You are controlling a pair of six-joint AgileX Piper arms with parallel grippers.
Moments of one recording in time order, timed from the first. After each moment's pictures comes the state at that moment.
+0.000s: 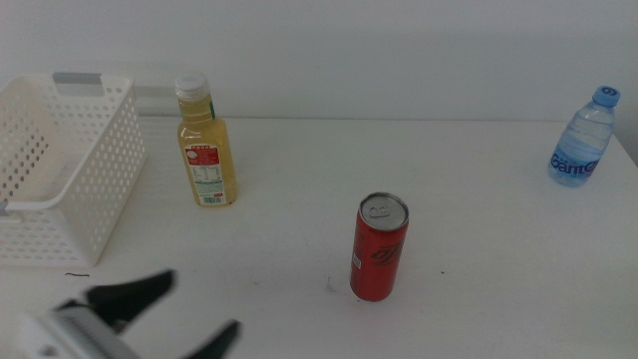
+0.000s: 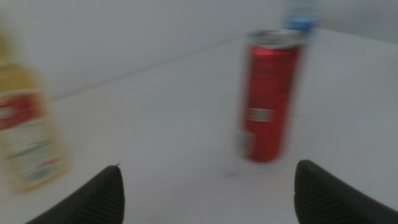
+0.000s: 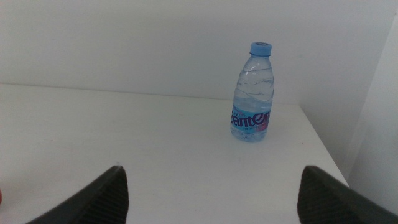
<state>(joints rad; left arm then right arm) -0.66 0.83 0.00 -0.03 -0.55 0.05 0.02 0.01 0.00 -0.01 0.19 -0.06</state>
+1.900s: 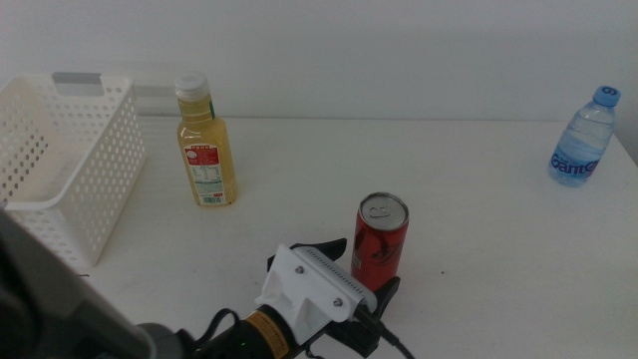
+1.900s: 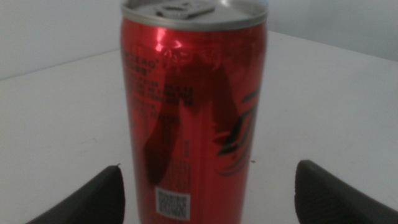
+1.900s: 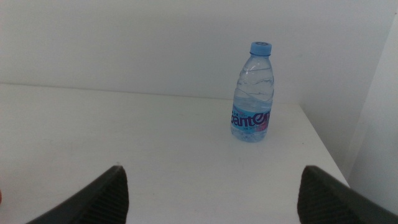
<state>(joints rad) -0.84 1.95 -0.49 -0.03 -1.20 -0.07 0.02 0.01 0.00 0.00 0.19 -0.06</state>
